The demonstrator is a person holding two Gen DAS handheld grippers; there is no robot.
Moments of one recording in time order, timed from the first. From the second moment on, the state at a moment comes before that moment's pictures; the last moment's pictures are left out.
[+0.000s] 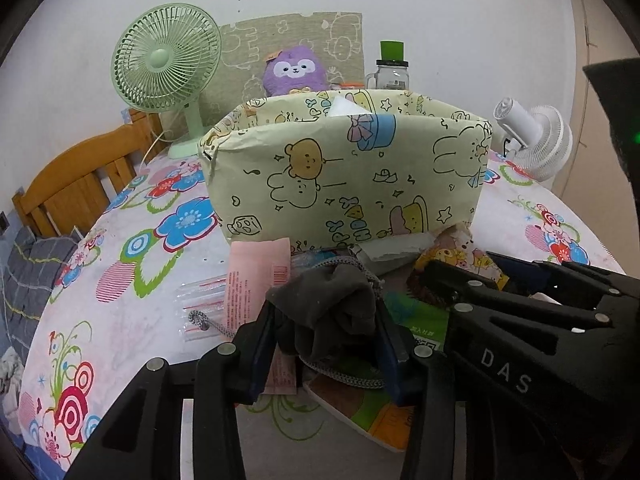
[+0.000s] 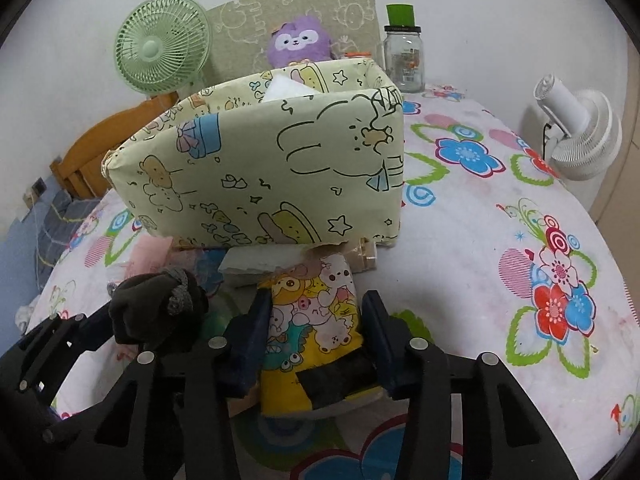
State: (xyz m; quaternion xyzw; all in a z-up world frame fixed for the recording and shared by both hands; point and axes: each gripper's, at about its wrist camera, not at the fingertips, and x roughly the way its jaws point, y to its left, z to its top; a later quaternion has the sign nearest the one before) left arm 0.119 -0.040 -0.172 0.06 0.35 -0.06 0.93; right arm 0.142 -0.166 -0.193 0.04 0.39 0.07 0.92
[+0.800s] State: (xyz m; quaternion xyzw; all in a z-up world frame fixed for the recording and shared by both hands) left arm 0.087 -0.045 -0.111 0.04 0.30 -0.07 0.95; right arm 0.098 -0.165 -0.121 0.03 0.32 0.06 0.95
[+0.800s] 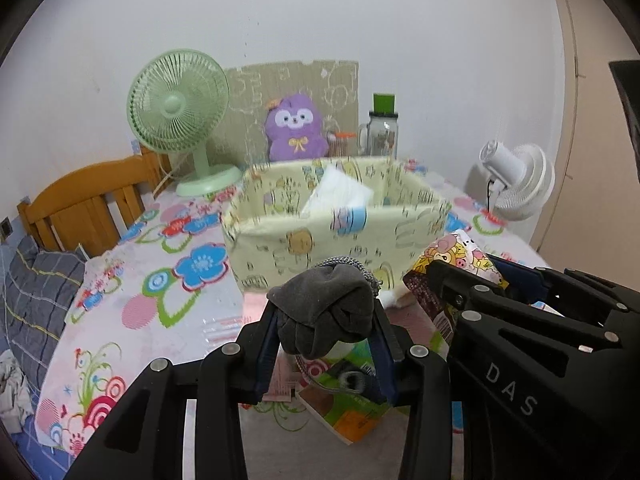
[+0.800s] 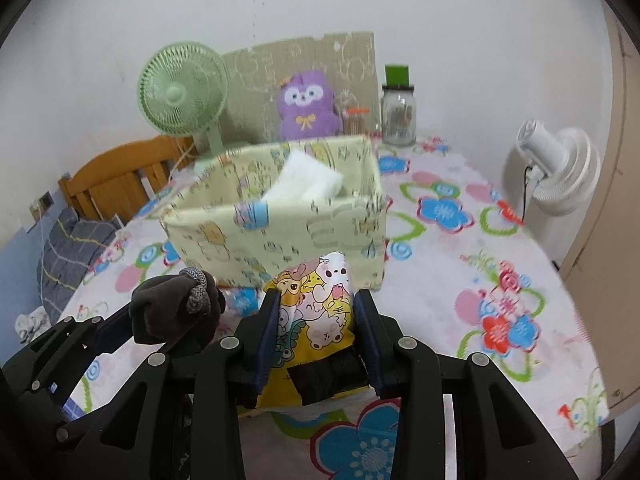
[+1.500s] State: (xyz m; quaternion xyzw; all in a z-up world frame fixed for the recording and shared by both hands) left arm 0.061 -0.039 -0.026 0.02 0.23 -0.07 0.97; right arm 0.058 -0.158 -0.029 0.02 0.23 0.06 0.97
